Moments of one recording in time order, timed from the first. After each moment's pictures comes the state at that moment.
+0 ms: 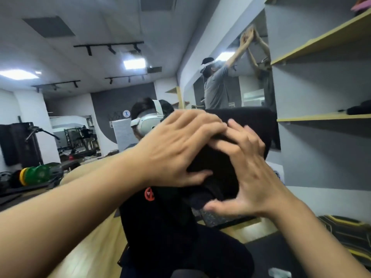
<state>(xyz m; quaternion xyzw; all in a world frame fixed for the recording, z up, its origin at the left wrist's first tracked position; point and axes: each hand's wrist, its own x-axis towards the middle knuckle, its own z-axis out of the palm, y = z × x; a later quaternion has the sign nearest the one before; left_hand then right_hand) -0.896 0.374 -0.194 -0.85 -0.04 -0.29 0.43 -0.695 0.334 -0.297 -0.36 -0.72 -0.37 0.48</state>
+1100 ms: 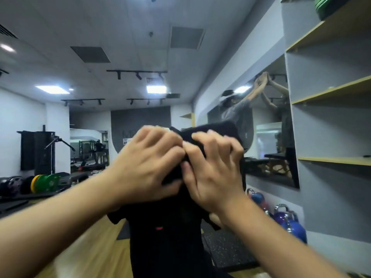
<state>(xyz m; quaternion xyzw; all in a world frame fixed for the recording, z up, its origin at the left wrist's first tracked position) -1.022 0.372 -0.164 -0.75 -0.07 -0.36 0.55 -0.837 0.368 -0.209 -0.32 -0.57 -0.55 0.51</state>
